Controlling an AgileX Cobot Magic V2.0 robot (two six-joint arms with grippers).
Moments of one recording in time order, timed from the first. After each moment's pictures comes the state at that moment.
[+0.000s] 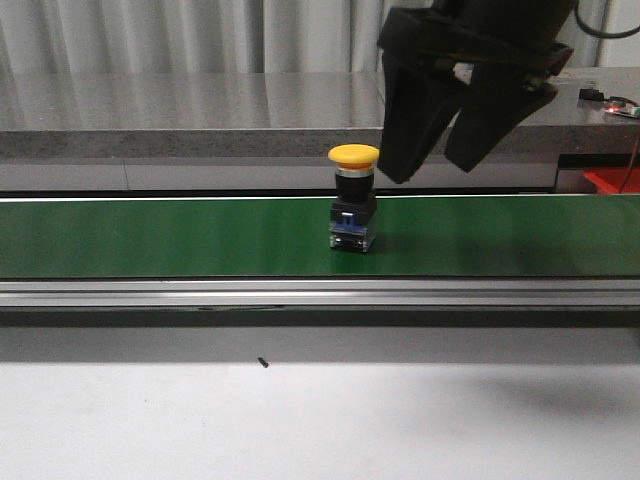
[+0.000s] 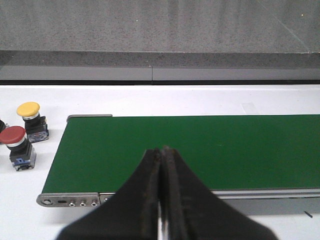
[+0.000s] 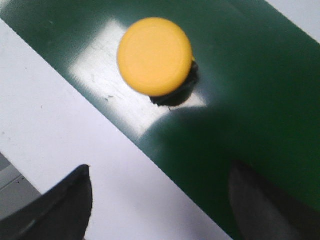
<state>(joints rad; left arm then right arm) -0.02 0.40 -0.56 -0.17 0.57 0.09 0.41 1.64 -1.32 0.26 0.92 -0.30</state>
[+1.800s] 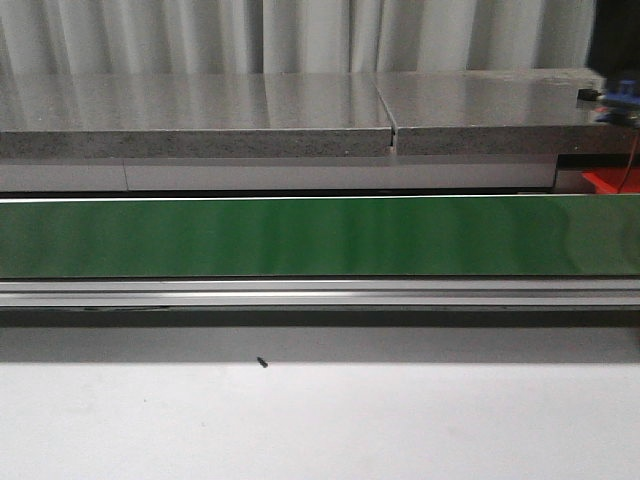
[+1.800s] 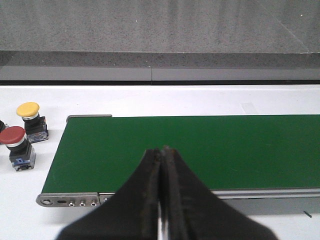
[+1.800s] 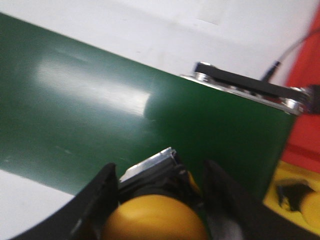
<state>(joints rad) -0.02 0.40 -0.56 -0.17 0.57 0.09 -0.01 1.58 -1.49 0.12 1.11 -0.21</state>
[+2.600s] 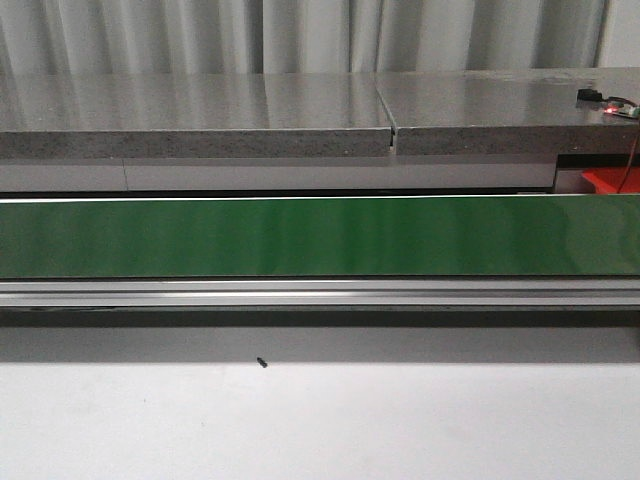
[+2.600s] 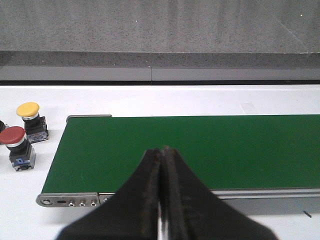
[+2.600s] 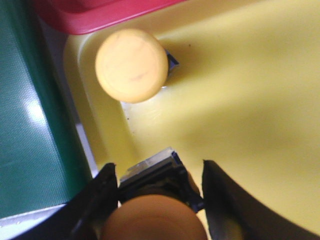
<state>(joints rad) -0.02 0.40 -0.56 -0.17 0.57 0.09 -0.52 1.58 -1.06 0.21 0.86 -0.21</state>
